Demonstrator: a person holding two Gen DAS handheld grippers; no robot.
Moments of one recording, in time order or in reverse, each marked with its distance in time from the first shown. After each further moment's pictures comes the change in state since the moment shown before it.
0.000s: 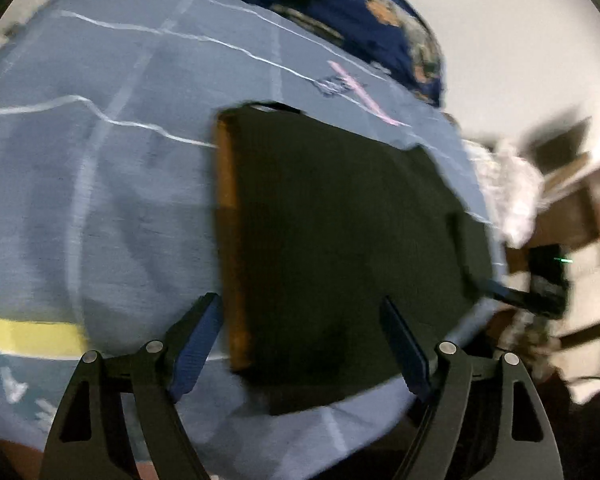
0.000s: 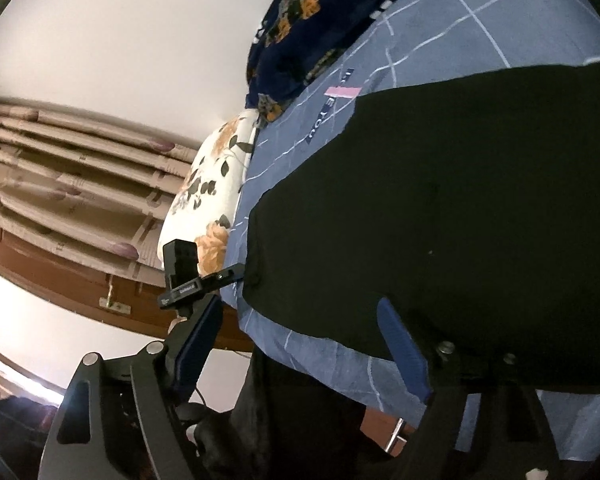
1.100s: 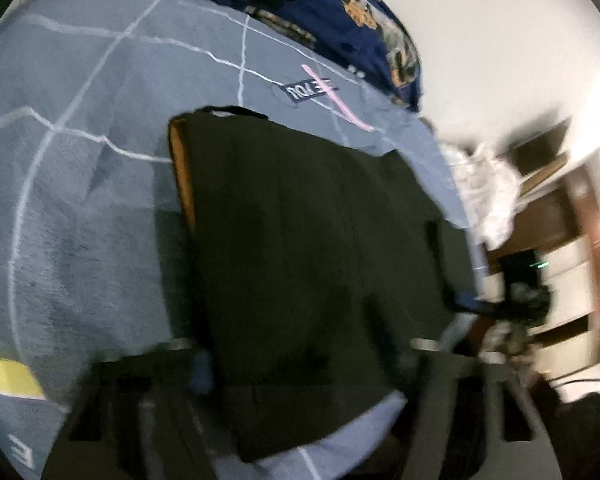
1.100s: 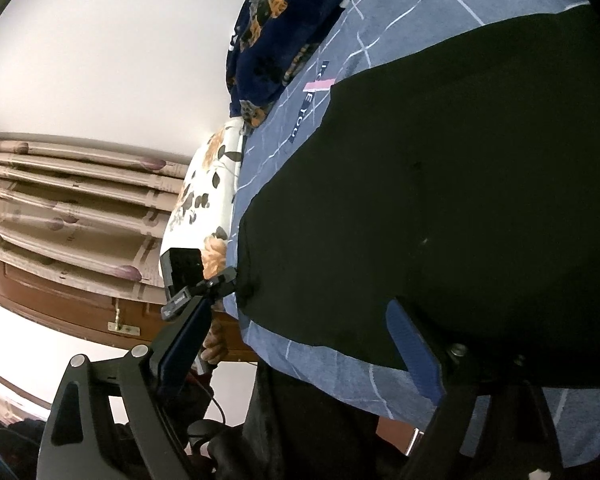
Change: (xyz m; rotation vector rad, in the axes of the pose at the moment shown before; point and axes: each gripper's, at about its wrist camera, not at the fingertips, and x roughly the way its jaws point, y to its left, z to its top) left arm 0.014 -0.011 0.006 0.056 -0.048 0.013; right arm 0.012 -0.005 -0.003 0.081 -0.008 0.012
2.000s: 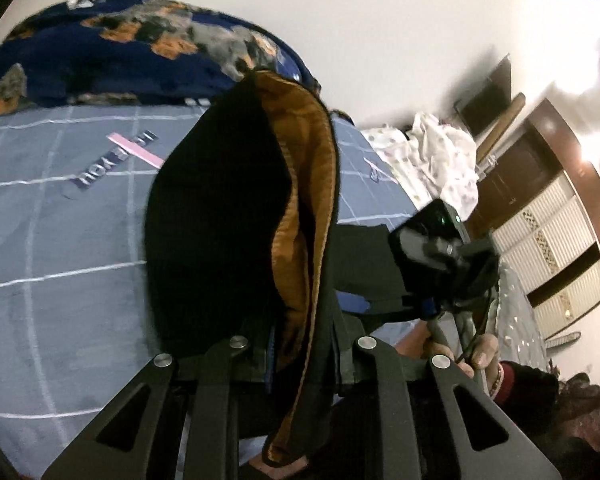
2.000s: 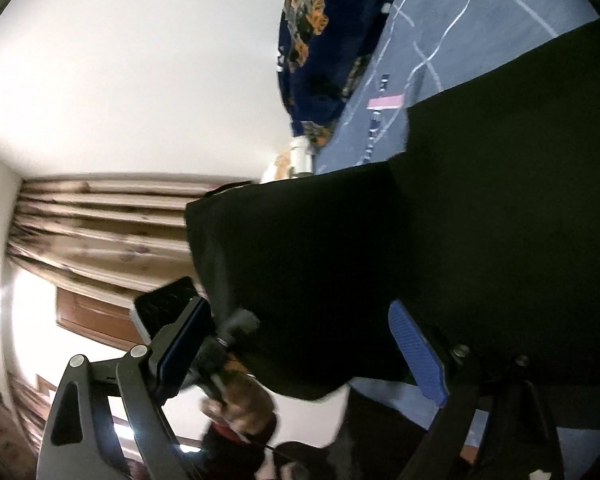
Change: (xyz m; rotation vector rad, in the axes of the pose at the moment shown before) left arm 0.023 -0.205 0.009 0.244 -0.051 -0.102; right arm 0.009 0.006 0.039 0.133 -0.035 0.343
